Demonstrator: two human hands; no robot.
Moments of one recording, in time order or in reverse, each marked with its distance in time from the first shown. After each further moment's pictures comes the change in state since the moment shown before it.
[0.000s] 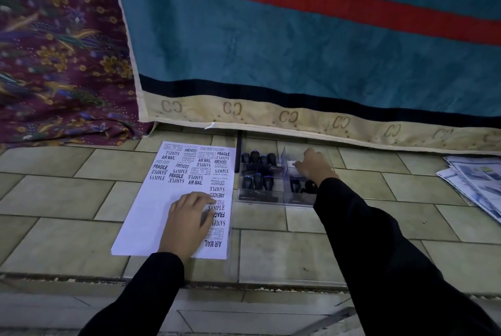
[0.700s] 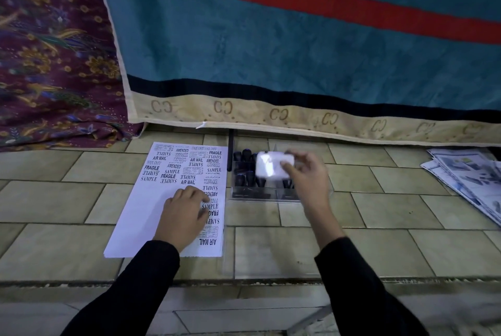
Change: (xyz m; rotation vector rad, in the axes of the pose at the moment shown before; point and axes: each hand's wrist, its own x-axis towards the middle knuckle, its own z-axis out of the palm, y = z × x) left_hand 0.014 0.008 -0.014 0.094 -0.135 0.023; right_hand -0.107 -0.010 -0.001 1.003 0.248 -0.172
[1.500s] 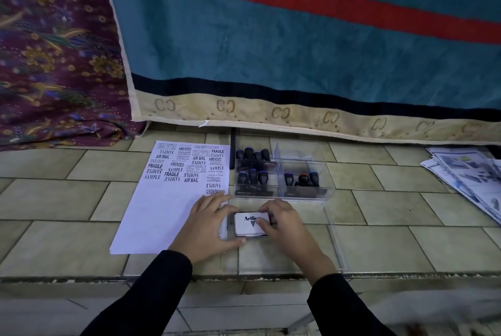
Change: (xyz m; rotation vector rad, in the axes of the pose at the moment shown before) left_hand -0.018 0.019 0.017 -0.119 -0.097 0.272; right_hand -0.058 0.068 0.012 -0.704 -0.415 -0.352
